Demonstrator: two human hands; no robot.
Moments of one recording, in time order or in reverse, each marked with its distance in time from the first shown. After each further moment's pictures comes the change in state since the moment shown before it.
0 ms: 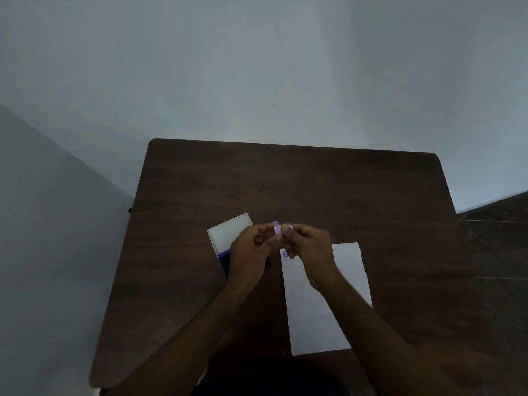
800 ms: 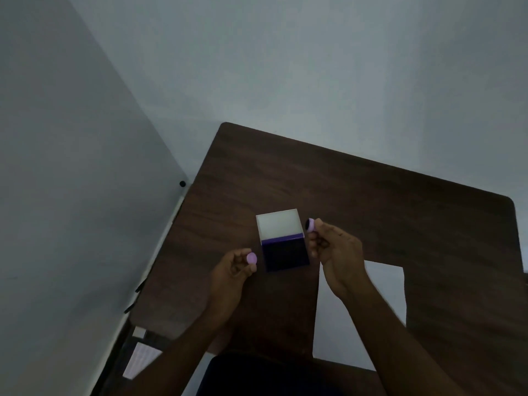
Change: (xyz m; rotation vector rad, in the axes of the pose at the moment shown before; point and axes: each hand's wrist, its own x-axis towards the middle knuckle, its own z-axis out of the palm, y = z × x) left_hand -0.071 -0.105 -0.093 -0.308 0.182 -0.176; right_hand -0.027 -0.035 0.047 0.253 -0.106 0.253
